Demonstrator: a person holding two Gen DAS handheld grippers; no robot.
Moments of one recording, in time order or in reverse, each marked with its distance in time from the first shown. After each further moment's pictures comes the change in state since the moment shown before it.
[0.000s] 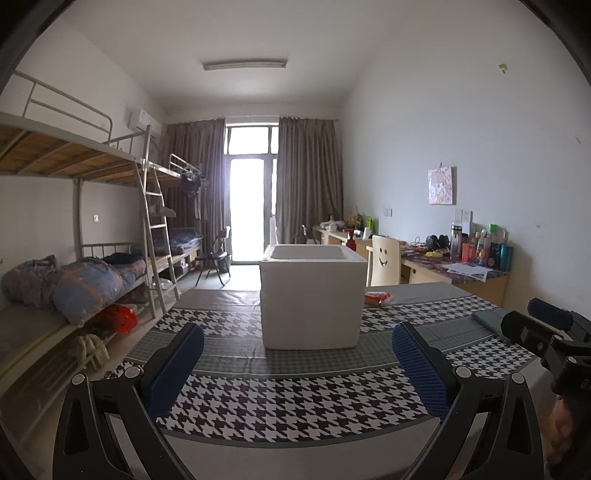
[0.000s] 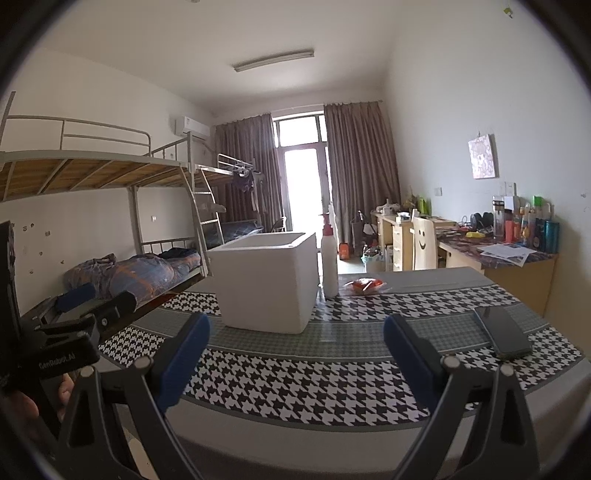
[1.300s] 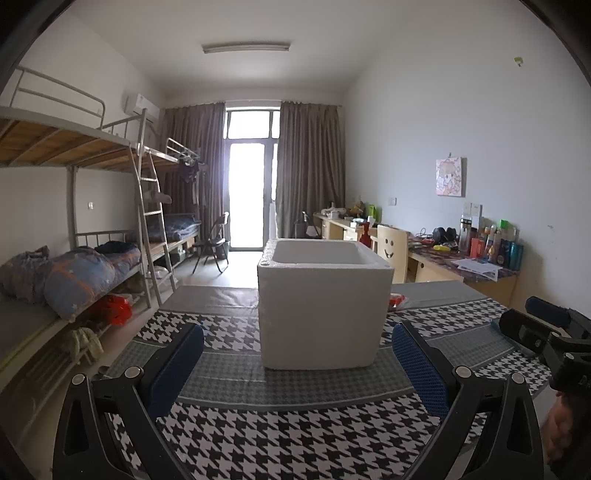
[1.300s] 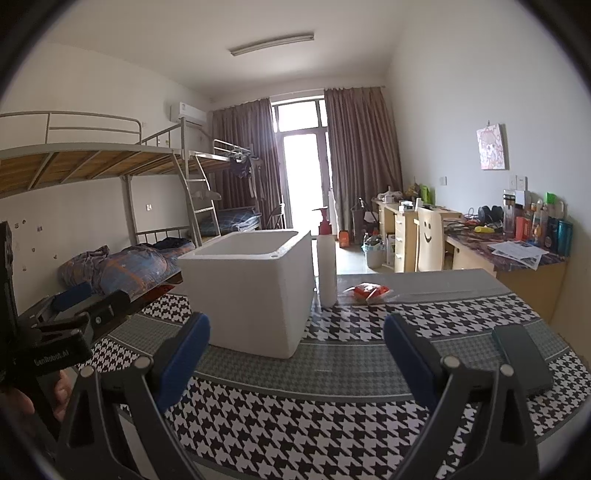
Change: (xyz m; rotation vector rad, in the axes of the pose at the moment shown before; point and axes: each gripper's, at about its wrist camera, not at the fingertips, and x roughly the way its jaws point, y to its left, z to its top) left arm 0.067 0.009 0.020 -0.019 0.065 -0.004; right arm 0.071 -0.014 0.025 -0.005 0.070 0.001
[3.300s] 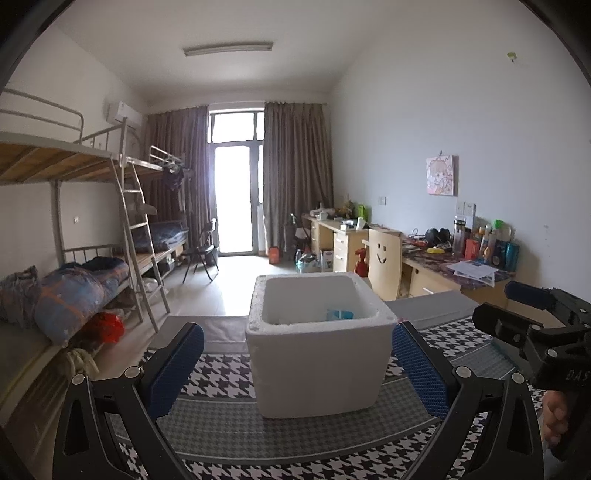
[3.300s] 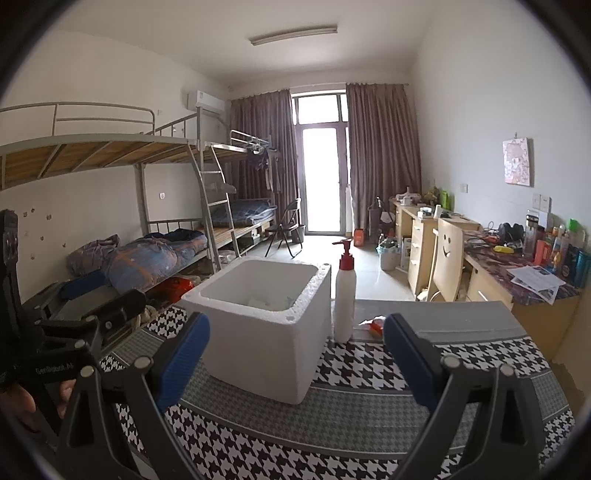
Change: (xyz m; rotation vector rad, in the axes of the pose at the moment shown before) left arm 0.032 0.002 0.050 0.044 0.005 -0.036; right arm 0.043 0.003 0.056 -0.056 0.034 0.049
